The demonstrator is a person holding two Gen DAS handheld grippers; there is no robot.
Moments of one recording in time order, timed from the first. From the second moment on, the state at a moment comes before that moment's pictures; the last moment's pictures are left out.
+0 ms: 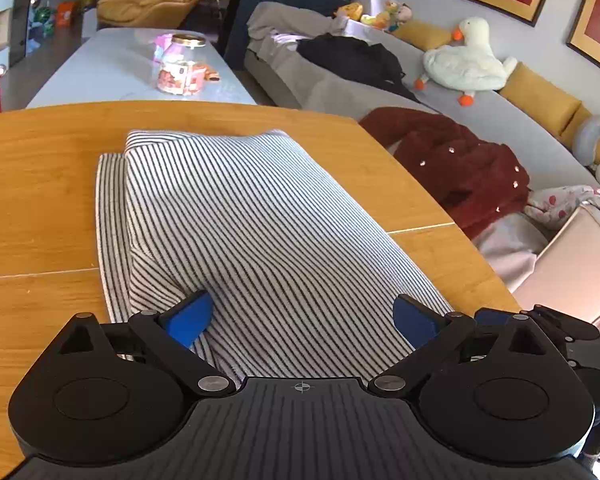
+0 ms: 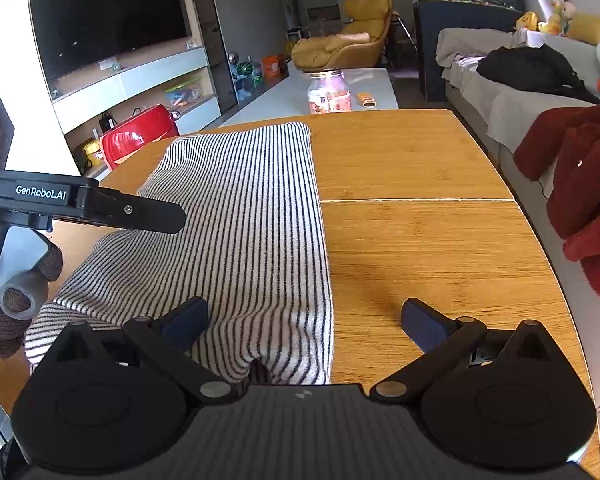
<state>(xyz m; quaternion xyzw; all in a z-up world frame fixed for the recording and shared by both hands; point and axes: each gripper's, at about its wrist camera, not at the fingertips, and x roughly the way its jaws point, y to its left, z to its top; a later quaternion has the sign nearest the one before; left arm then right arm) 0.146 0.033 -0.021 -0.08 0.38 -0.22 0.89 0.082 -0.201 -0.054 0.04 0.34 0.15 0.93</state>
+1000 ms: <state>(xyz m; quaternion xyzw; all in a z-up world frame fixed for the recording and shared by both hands) 0.022 0.074 -0.010 0.10 0.36 -0.15 0.91 0.023 -0.172 -0.044 -0.11 0.34 0.21 0.91</state>
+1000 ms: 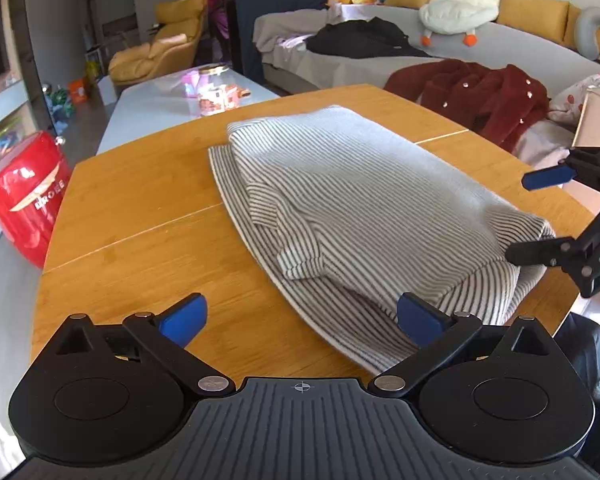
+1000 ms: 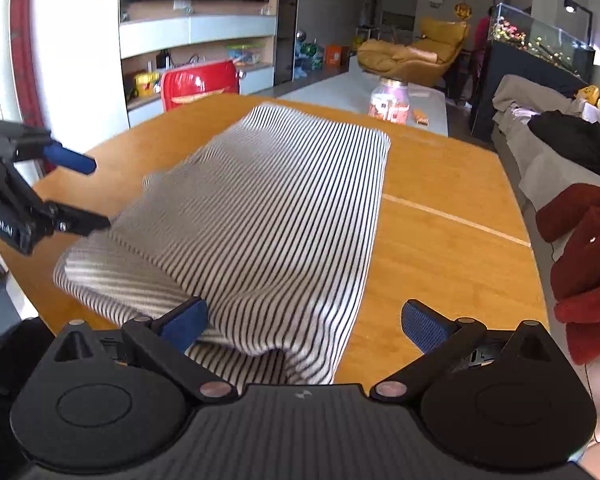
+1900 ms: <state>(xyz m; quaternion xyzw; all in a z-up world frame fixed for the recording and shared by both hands) -0.009 0.074 0.005 0.11 0.36 -0.21 0.90 0.002 -0.131 -0.036 -0.15 0.29 0.32 0.89</state>
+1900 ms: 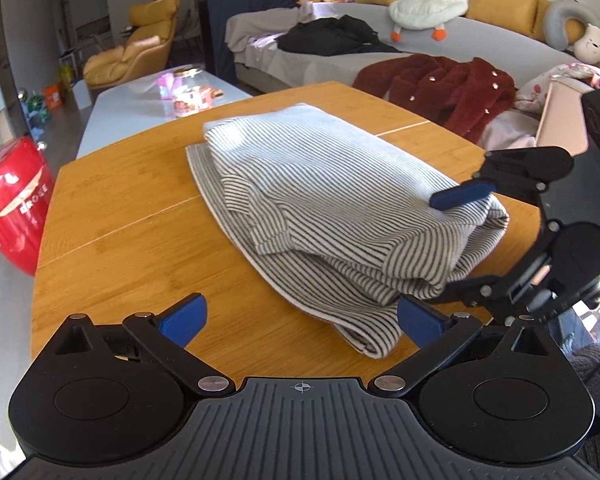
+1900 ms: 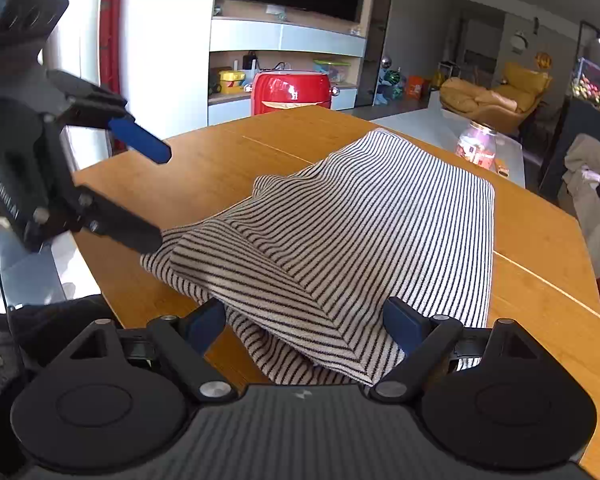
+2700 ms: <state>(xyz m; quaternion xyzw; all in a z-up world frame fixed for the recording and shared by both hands) 0.004 0.069 -0.004 0.12 0.40 -0.20 0.89 -0.013 -0.132 -0.021 -0.15 0.24 0.35 0.89</state>
